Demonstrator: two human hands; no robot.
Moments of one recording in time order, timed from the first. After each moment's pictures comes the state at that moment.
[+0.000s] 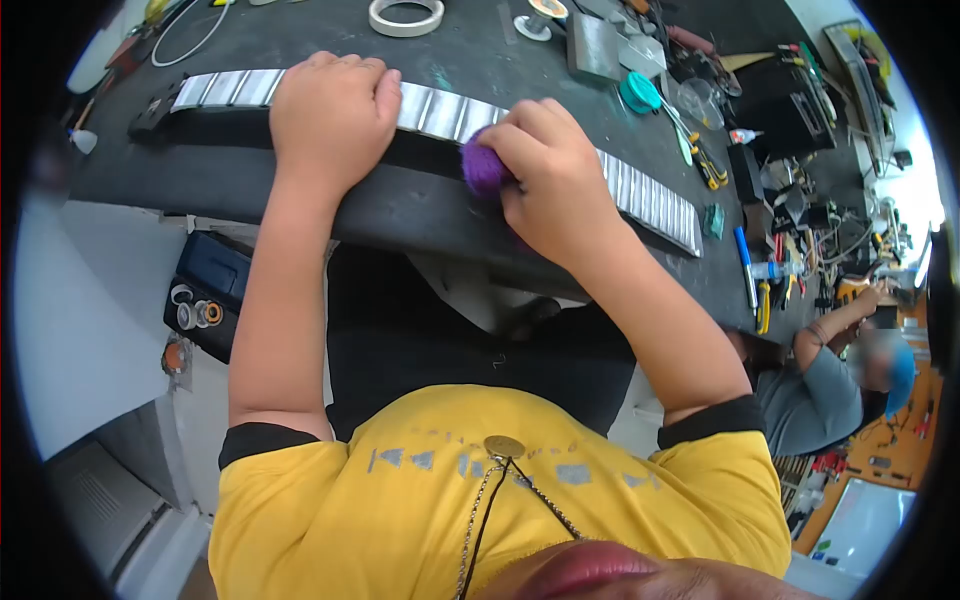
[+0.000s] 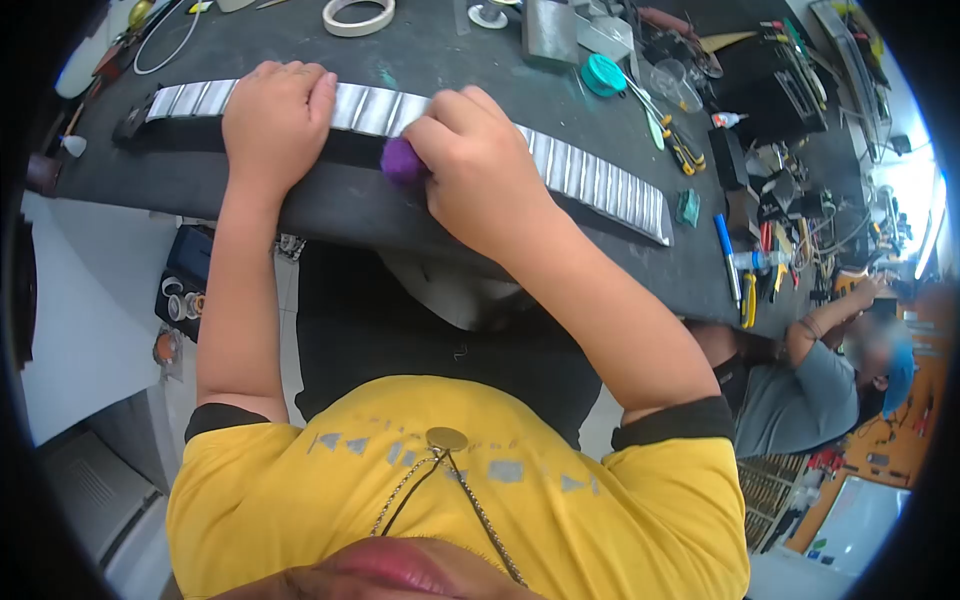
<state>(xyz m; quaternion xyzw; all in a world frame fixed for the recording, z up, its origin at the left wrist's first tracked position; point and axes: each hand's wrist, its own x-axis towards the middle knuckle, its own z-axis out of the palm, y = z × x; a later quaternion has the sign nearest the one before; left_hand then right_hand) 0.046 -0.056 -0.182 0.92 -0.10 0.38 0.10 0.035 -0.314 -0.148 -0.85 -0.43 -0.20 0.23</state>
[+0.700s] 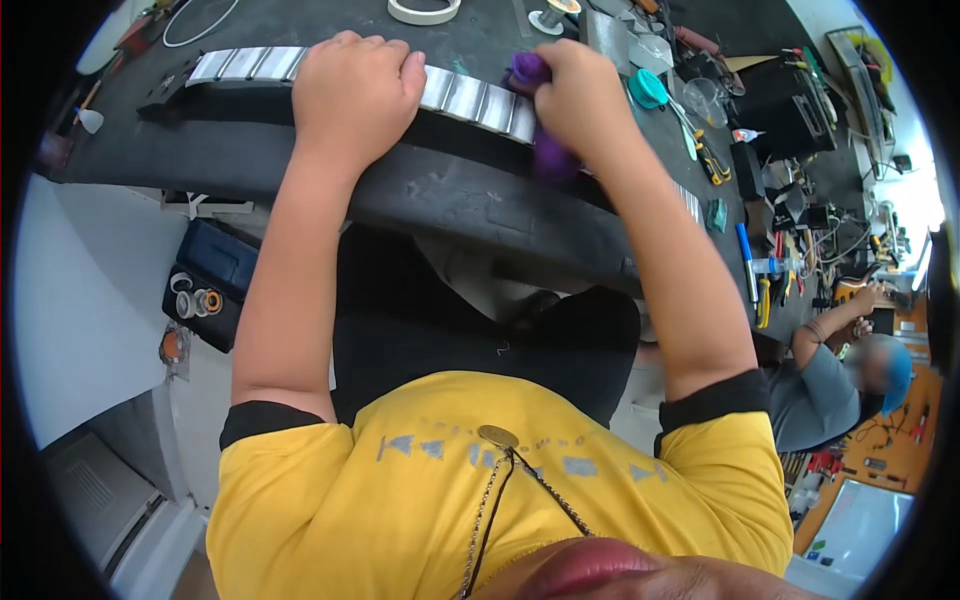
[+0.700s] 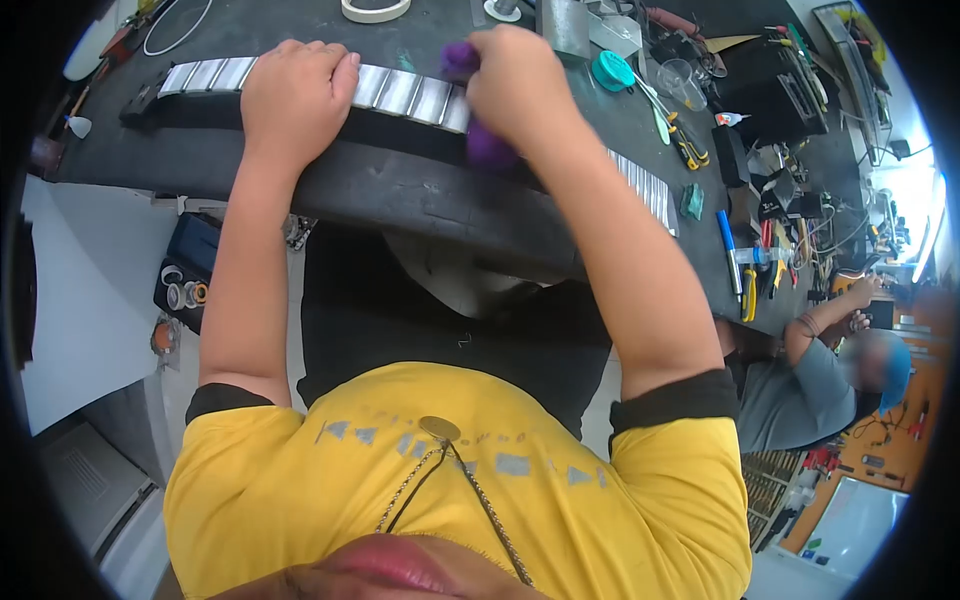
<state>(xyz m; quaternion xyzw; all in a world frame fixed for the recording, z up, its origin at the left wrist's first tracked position) 0.043 -0.056 -0.188 0.91 -0.10 0.39 0.10 0.113 -0.314 -0.150 -0.93 -0.30 -0.18 0.14</state>
